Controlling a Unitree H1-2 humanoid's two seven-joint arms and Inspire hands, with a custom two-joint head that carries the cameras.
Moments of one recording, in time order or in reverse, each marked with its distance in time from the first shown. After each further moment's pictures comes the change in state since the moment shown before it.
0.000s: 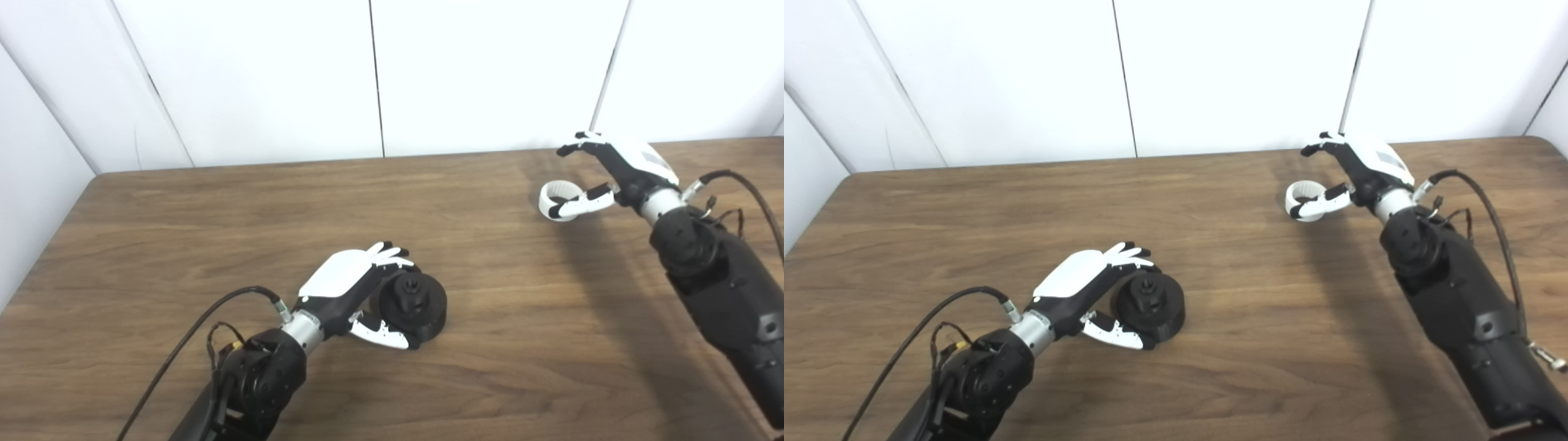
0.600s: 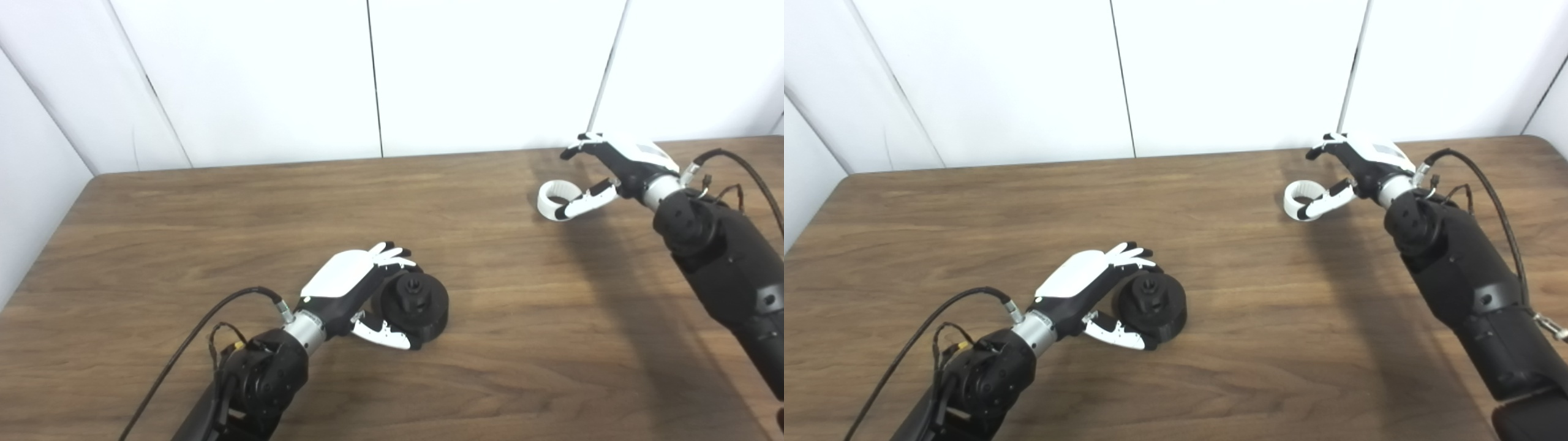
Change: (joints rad) left arm 0.000 -0.014 0.001 0.004 0.000 -0.006 -0.001; right arm -0.067 -0.023 0.041 0.102 -0.051 -0.017 0.080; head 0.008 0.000
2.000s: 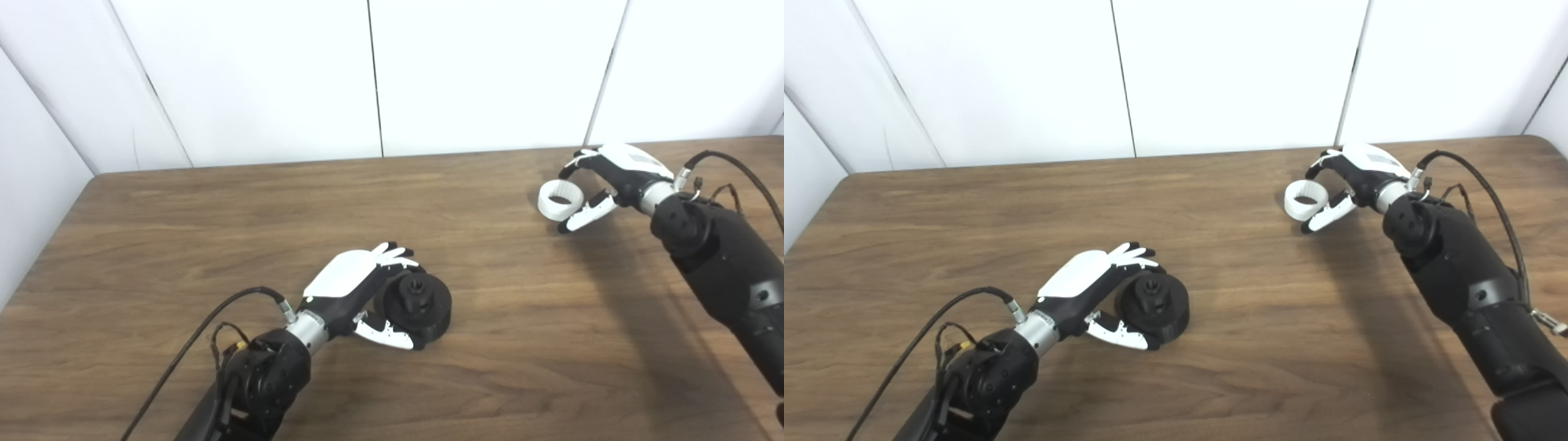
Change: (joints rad) left arm 0.000 -0.004 0.005 -0.001 0.000 0.003 -0.007; right arm 0.003 -0.002 0.034 0.071 -0.027 -0.039 0.038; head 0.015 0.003
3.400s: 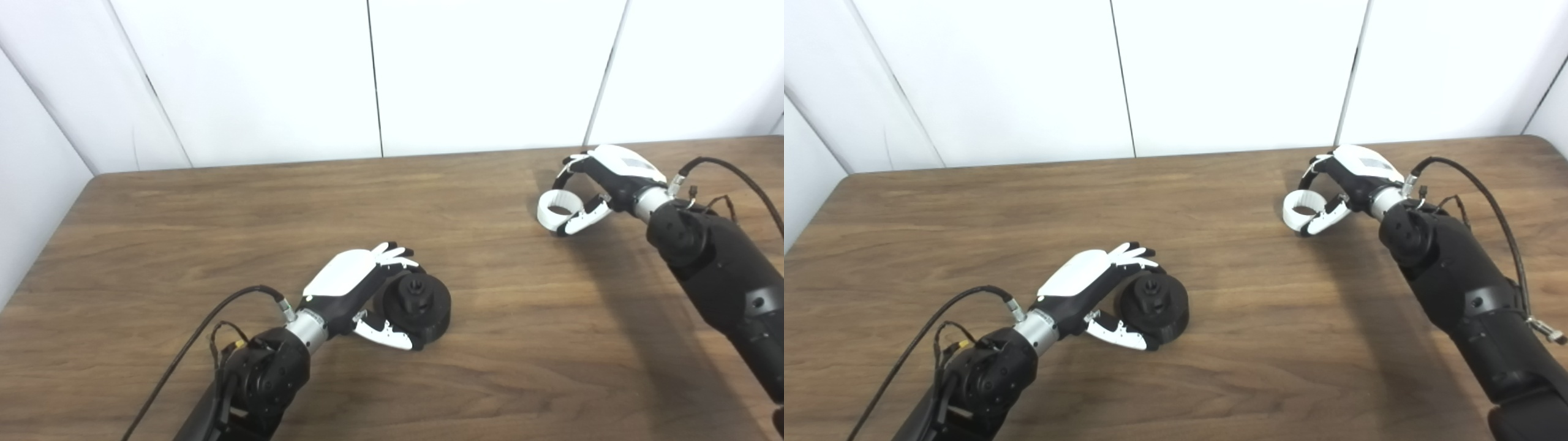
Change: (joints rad) left arm -0.001 -0.004 0.010 -0.002 -0.001 0.000 -0.020; right arm 0.011 0.011 -0.008 0.016 -0.003 -0.076 -0.059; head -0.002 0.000
